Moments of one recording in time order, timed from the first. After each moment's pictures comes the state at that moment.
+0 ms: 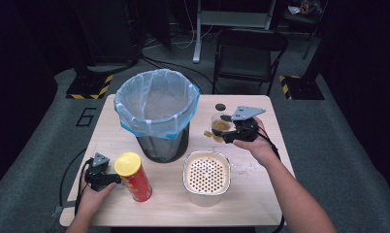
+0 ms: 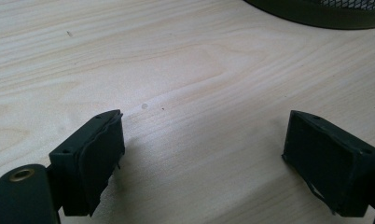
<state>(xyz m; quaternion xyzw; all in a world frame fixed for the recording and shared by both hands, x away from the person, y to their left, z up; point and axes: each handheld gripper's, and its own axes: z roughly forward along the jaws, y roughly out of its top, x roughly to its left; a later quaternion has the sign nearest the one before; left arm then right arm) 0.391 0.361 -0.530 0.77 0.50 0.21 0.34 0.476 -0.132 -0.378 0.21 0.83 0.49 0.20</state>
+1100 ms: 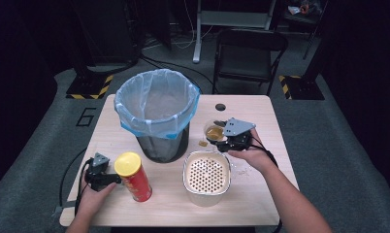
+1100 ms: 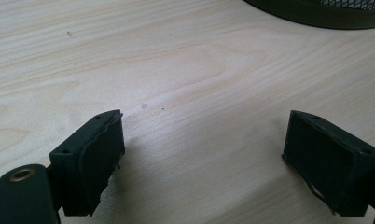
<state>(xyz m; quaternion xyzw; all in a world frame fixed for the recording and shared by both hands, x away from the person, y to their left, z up) 0.391 0.361 -0.530 0.77 0.50 0.21 0.34 0.455 -0.113 -0.395 0.10 0.84 0.46 0.28</state>
